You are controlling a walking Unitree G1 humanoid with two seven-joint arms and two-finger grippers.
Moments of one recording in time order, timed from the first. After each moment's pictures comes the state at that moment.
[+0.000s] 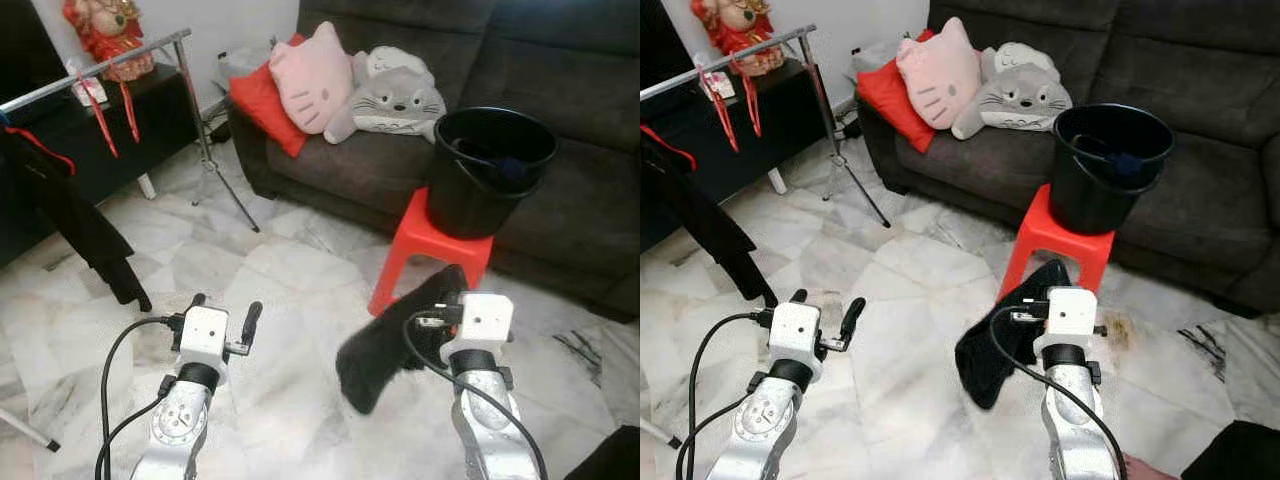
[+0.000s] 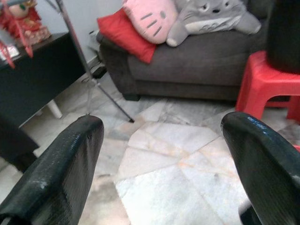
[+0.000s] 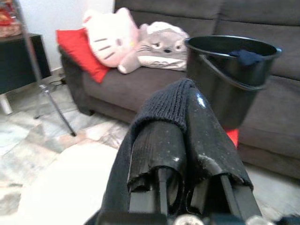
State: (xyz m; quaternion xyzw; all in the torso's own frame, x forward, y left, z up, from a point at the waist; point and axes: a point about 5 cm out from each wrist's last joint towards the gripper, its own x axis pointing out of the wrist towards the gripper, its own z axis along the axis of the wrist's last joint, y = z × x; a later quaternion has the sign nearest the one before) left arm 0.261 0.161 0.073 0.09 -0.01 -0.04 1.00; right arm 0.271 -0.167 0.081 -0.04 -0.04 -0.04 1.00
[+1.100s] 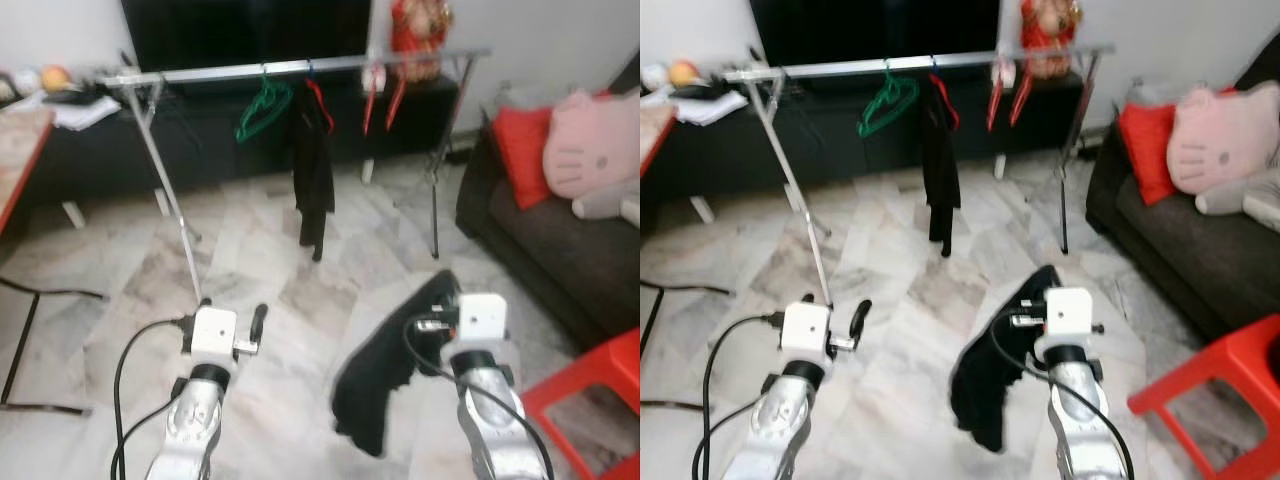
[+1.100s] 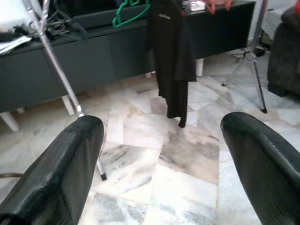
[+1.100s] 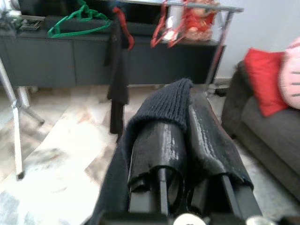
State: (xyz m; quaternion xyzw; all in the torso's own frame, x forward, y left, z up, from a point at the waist) left arm 0.264 0.150 0.068 0.07 0.00 -0.02 1.00; right arm 0.276 -0.173 0.071 -0.05 0.00 -0.01 1.00
